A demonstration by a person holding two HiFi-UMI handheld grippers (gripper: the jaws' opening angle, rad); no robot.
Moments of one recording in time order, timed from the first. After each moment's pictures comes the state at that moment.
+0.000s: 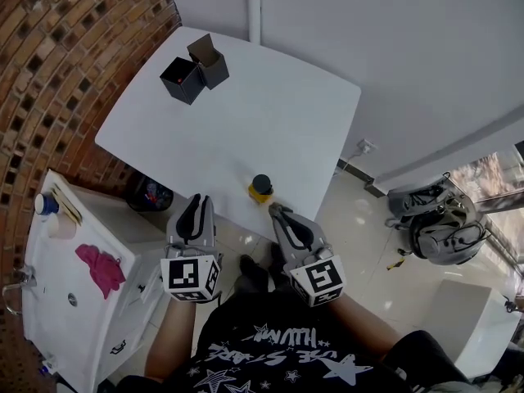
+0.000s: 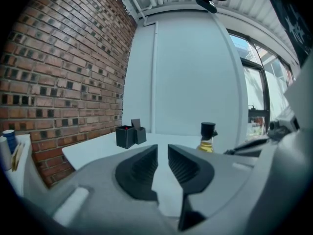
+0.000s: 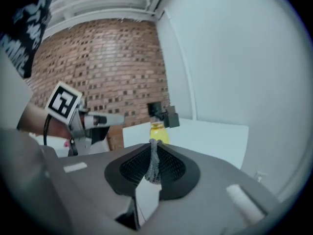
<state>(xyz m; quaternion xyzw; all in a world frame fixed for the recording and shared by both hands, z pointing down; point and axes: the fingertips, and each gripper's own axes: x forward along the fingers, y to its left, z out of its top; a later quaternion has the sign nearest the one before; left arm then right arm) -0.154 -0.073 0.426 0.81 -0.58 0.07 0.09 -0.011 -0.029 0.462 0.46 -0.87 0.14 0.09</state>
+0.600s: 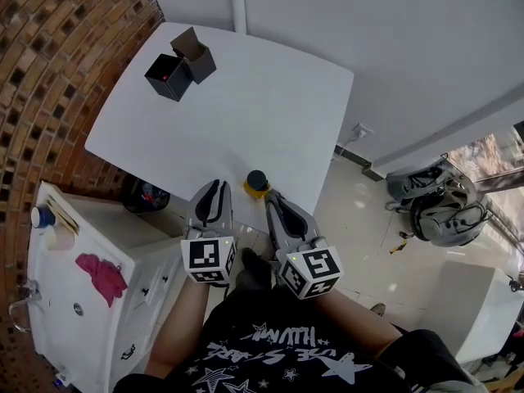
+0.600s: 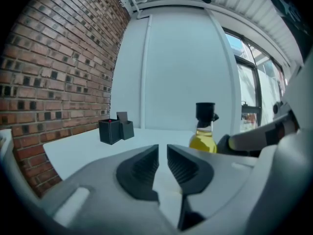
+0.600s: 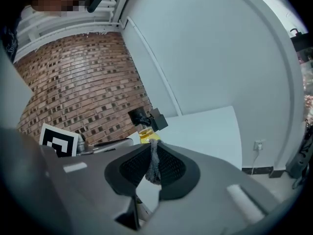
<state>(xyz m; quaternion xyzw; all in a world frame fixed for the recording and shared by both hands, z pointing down) -0.107 -0.100 0.468 0.83 -0.54 0.09 0.10 -0.006 -0.048 0.465 0.54 -0.80 0.25 0.00</state>
